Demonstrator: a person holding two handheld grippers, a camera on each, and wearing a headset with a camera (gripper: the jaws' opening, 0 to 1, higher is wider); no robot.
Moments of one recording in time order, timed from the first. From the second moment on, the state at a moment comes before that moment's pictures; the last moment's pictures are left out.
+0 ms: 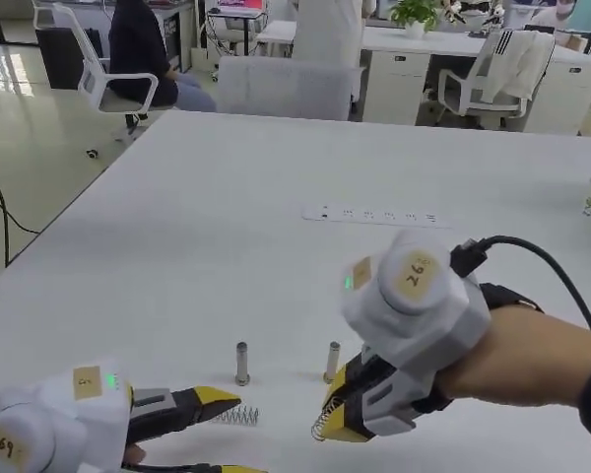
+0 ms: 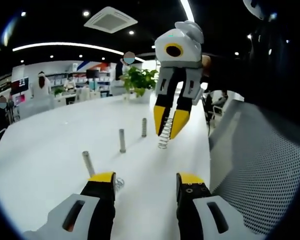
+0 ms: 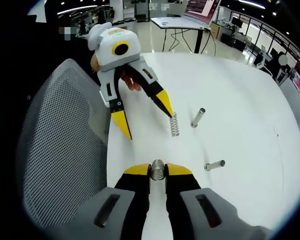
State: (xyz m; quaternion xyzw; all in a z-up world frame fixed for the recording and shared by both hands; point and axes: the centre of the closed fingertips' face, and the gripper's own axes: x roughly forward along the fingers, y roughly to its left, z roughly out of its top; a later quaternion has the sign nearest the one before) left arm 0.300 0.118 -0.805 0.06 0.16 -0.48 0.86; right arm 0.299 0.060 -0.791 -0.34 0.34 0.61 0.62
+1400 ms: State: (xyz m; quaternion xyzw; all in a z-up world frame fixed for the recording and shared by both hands) left arm 0.316 0.152 -0.805 0.04 0.16 -0.41 0.90; right arm 0.327 0.034 -0.777 -0.35 0.35 0.58 0.65
